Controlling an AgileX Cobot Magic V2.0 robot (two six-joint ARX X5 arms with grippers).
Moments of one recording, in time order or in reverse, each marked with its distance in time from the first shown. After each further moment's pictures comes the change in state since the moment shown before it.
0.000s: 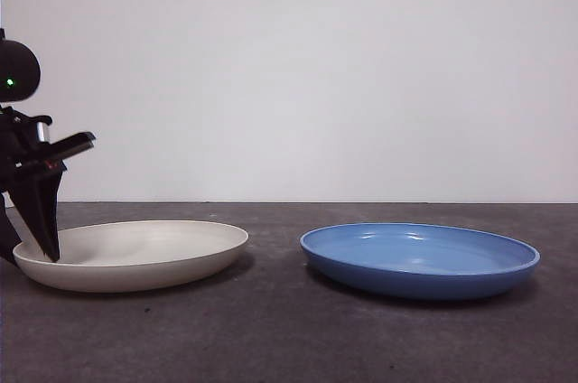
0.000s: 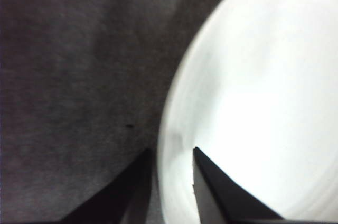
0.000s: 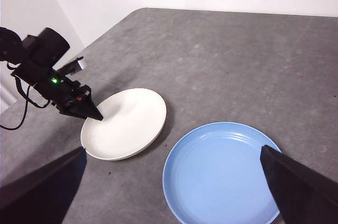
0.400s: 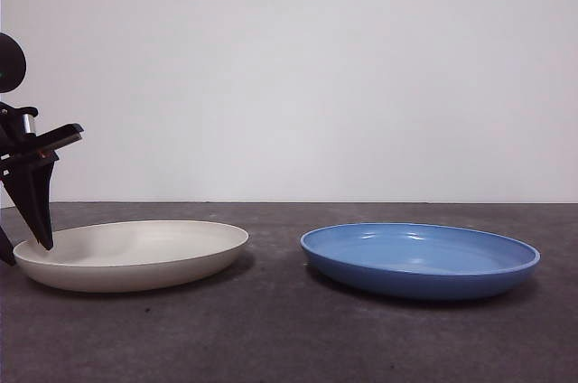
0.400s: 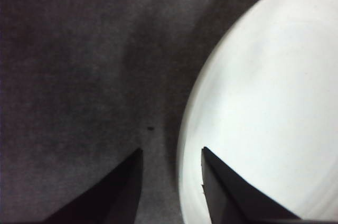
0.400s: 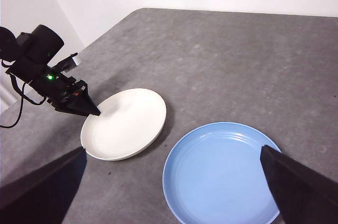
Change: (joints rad) left arm 0.039 -0.026 0.000 -0.002 0.000 -0.004; right arm 0.000 0.000 0.000 0.000 0.000 0.000
